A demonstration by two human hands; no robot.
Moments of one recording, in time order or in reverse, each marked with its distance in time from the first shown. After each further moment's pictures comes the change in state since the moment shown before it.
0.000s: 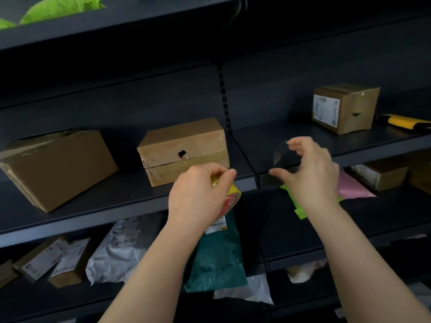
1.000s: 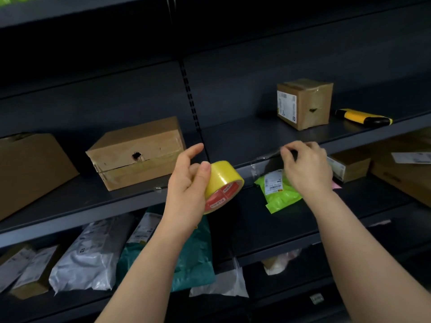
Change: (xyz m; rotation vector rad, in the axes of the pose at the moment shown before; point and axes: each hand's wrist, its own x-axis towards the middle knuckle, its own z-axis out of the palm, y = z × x) left_hand -0.006 0.037 0.063 -0.660 -0.003 0.072; right_hand 0.034 0.087 -0.027 -0.080 -0.064 0.203
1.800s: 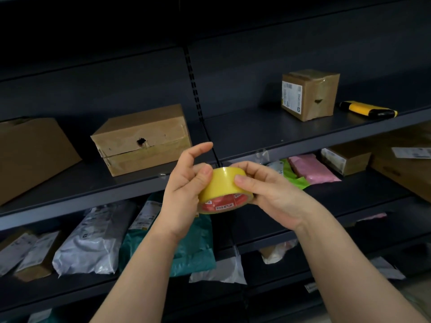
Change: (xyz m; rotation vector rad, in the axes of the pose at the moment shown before) left_hand -0.016 -0.015 -0.019 -0.338 -0.194 0.002; right_hand -0.079 -0.050 -0.008 1.184 -0.951 0.068
